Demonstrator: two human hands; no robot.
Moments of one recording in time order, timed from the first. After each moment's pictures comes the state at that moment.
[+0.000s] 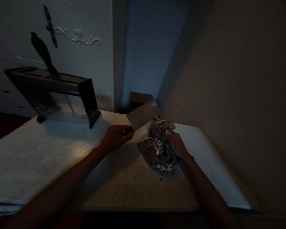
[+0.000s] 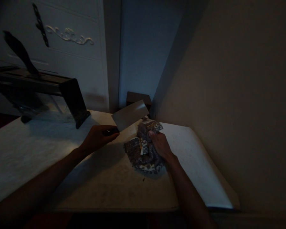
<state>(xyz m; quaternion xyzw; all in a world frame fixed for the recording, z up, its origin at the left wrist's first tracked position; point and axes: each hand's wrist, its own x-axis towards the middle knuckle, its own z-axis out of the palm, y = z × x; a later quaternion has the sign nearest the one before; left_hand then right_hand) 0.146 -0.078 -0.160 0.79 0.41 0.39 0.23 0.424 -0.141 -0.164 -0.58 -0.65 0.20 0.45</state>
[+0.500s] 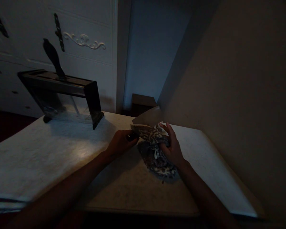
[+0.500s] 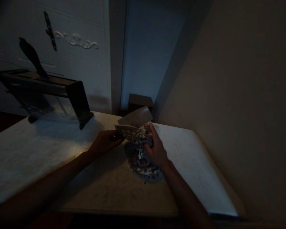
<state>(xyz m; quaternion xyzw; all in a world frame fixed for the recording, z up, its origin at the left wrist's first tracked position) 0.158 -0.085 -0.173 0.81 0.41 0.36 0.22 0.399 -0.144 -0.181 -0.48 -0.73 0.09 0.47</state>
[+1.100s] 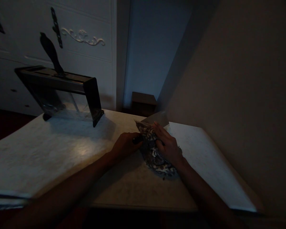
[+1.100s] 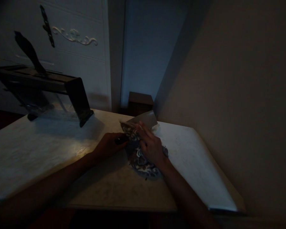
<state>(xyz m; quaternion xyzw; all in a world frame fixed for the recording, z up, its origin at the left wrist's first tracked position) 0.169 -0.098 -0.180 0.84 0.38 0.31 0.24 0.380 -0.145 -0.172 -0.49 -0.80 -0.03 0.35</state>
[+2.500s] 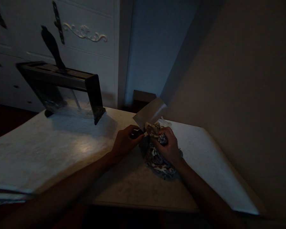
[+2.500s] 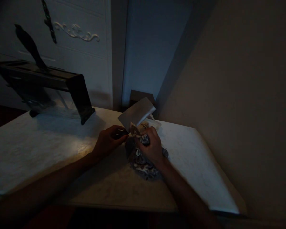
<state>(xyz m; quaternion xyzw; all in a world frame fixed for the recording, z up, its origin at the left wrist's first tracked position) 0.171 -0.101 -0.183 0.72 0.43 0.47 0.27 0.368 -0.144 -0.174 -0.50 -0.72 -0.01 0.48</state>
